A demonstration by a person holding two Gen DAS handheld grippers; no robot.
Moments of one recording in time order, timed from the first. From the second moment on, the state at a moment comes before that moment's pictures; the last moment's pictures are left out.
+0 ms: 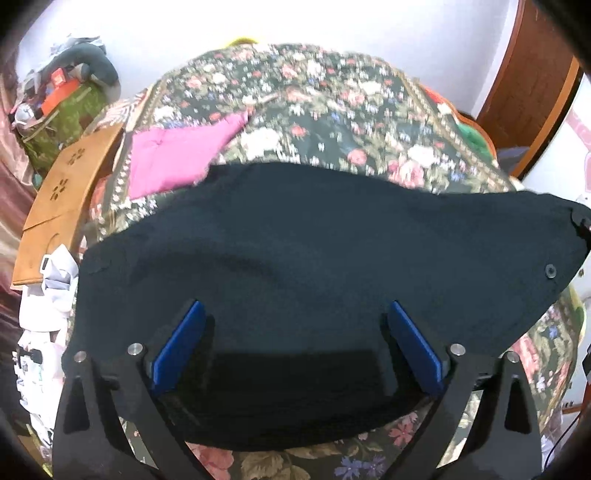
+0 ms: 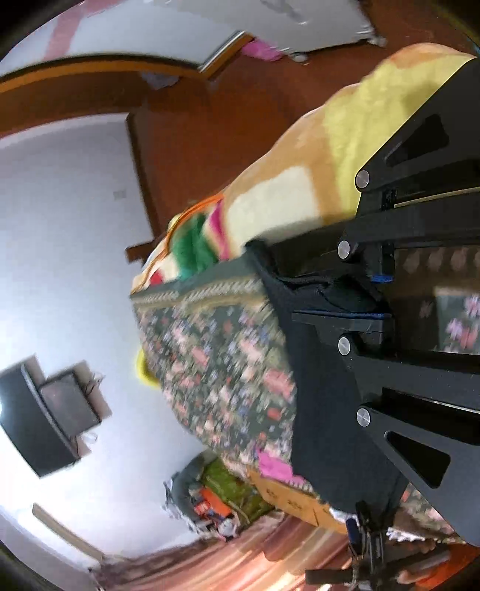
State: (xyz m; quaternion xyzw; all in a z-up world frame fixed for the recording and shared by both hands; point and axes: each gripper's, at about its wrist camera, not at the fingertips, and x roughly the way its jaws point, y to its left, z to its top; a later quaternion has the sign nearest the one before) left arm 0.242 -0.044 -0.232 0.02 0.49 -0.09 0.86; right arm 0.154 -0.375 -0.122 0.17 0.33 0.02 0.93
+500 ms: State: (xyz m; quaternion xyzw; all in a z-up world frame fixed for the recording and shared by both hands) left arm 0.217 0.013 -0.179 -0.03 0.42 -0.07 0.90; right arm 0.232 -0.233 -0.061 0.11 0.29 0.19 0.93
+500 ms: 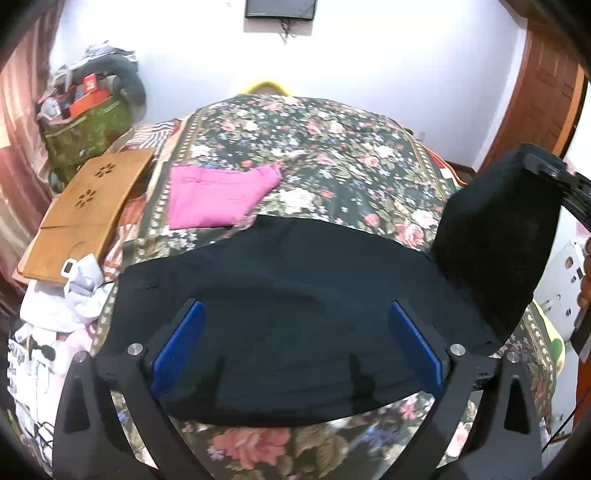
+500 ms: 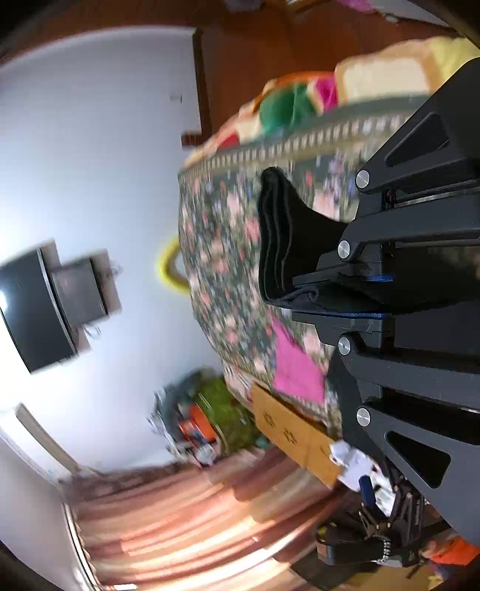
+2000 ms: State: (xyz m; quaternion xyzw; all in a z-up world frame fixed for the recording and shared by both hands) left arm 0.299 -0.074 -0.218 0.03 0.50 -0.14 0.85; right arm 0.246 -0.213 -0.164 0.00 0.45 0.26 0.85
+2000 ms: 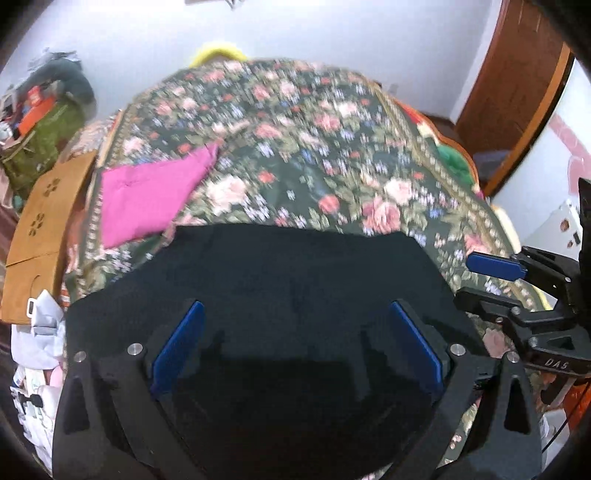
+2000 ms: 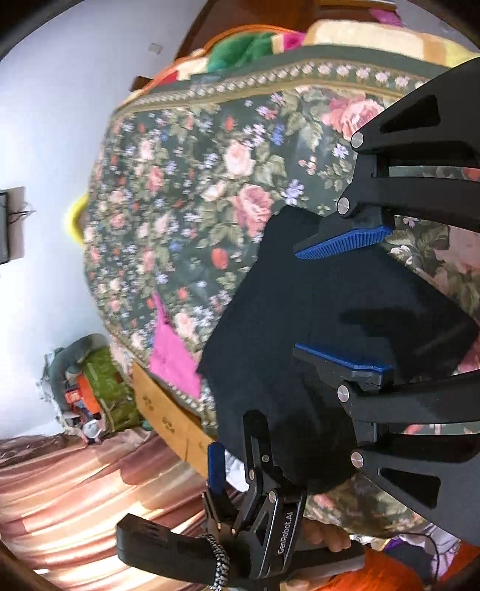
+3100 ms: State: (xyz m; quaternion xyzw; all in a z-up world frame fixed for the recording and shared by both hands) left arm 0.248 -0.052 -0.245 0.08 0.51 -0.10 0.85; right arm 0.193 -0.256 -0.187 0.02 0.49 0.21 0.84
